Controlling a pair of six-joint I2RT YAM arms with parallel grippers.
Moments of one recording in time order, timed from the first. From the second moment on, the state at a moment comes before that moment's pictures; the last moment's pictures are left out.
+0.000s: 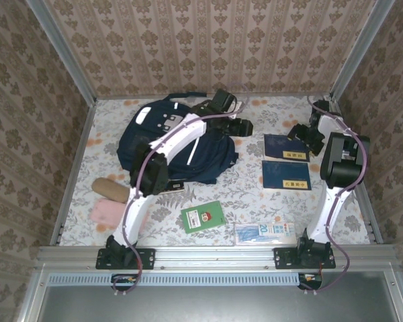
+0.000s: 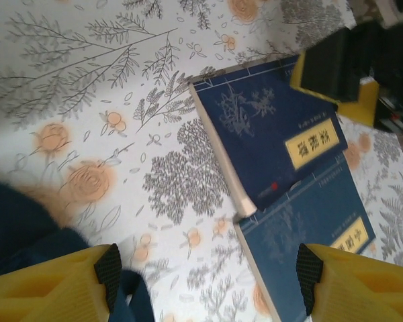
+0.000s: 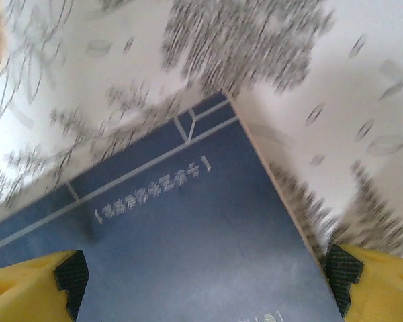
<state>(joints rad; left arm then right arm) -0.74 2.37 2.22 -0.71 0.38 -0.44 -0.24 2.09 1.54 -0.74 -0.11 0.46</state>
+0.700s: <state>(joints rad) -0.76 2.62 2.40 -0.70 0.40 -0.63 -0.18 1.83 1.10 -0.38 -0.42 0.77</state>
